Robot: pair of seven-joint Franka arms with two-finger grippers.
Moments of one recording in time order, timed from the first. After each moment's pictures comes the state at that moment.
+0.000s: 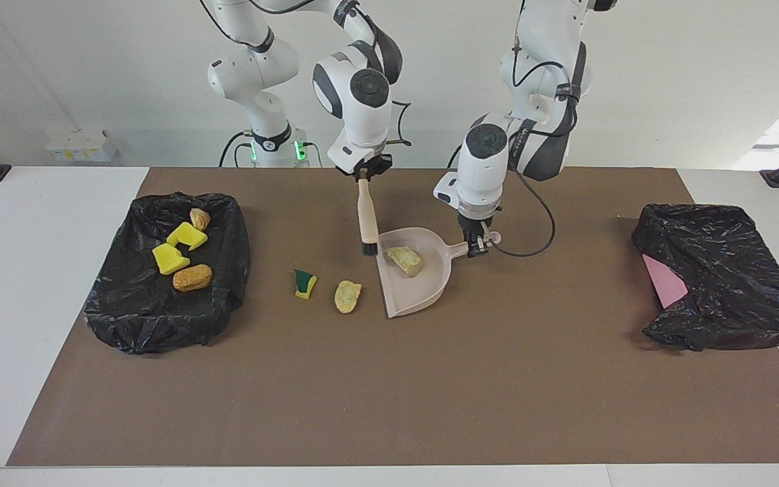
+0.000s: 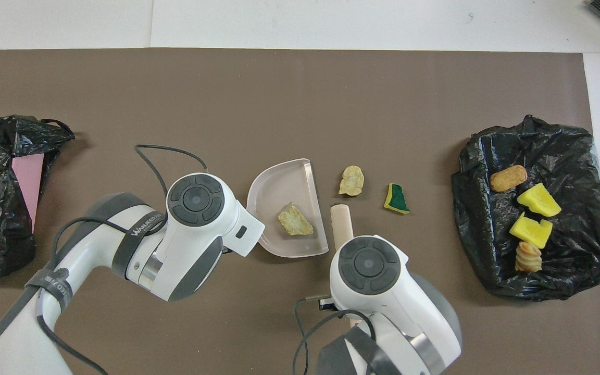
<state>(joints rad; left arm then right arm) -0.53 0.14 -0.03 -2.07 0.08 2.16 0.81 0.50 -0.06 0.12 -2.17 0.07 1.82 0.52</state>
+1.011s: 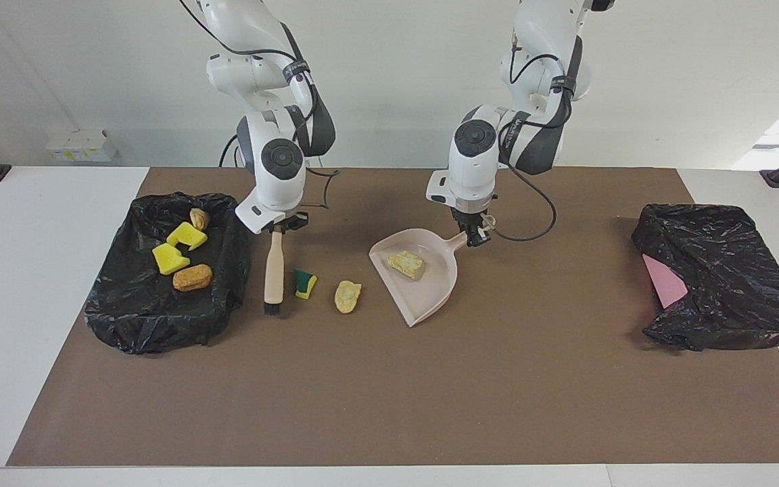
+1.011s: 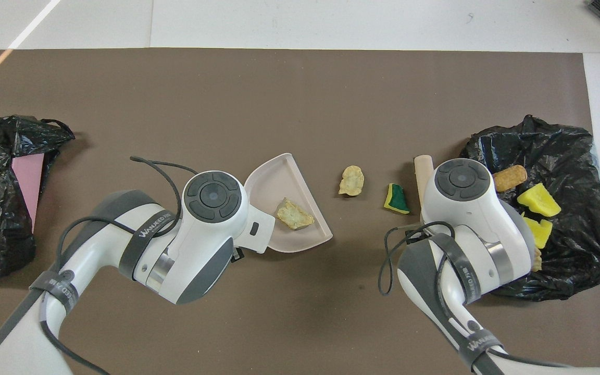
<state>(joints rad) -0.55 0.14 -0.05 -2.02 0.08 2.01 0.54 0.17 0.09 0.12 -2.15 -0.17 1.91 0.34</state>
